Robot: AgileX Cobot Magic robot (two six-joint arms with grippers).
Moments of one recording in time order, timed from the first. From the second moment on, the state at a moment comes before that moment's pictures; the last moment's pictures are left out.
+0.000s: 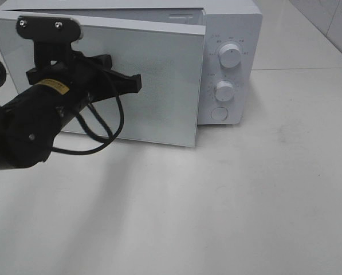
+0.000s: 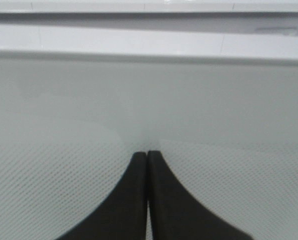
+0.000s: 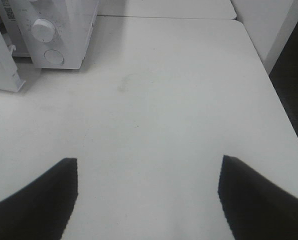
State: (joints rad) left arm -0.73 1.82 -0.76 -0.57 -0.89 0.25; right arm 0.06 0.00 -0.50 -0.09 1.01 0.04
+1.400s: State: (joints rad) left arm -0.81 2.02 -1.20 -0.76 -0.59 0.49; right arm 0.06 0.00 -0.50 -0.09 1.01 0.04
